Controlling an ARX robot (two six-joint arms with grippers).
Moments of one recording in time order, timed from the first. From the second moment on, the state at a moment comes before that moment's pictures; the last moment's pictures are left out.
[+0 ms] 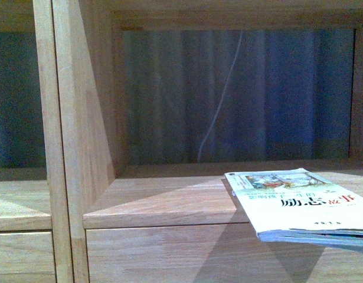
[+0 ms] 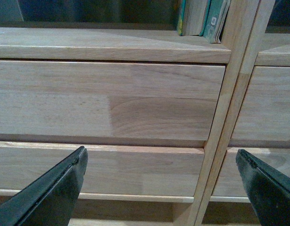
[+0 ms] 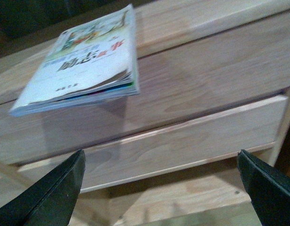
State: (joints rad) left arm 0.00 0.00 0.01 -0.01 0.00 0.00; right arm 0.34 0.45 0.33 -0.11 0.37 0.40
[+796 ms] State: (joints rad) left arm 0.00 0.00 0.01 -0.01 0.00 0.00; right arm 0.57 0.98 0.62 -0.04 0.16 1.11
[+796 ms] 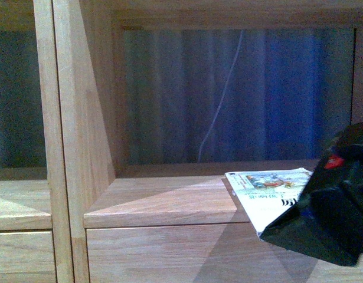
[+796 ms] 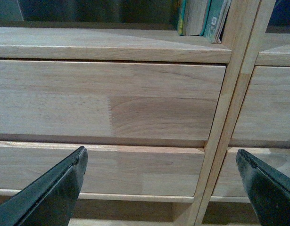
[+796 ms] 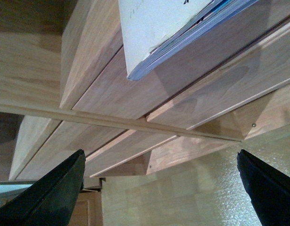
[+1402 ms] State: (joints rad) left arm 0.00 0.00 0.01 -0.01 0.00 0.00; right arm 0.41 1.18 0.74 0.04 0.17 1.25
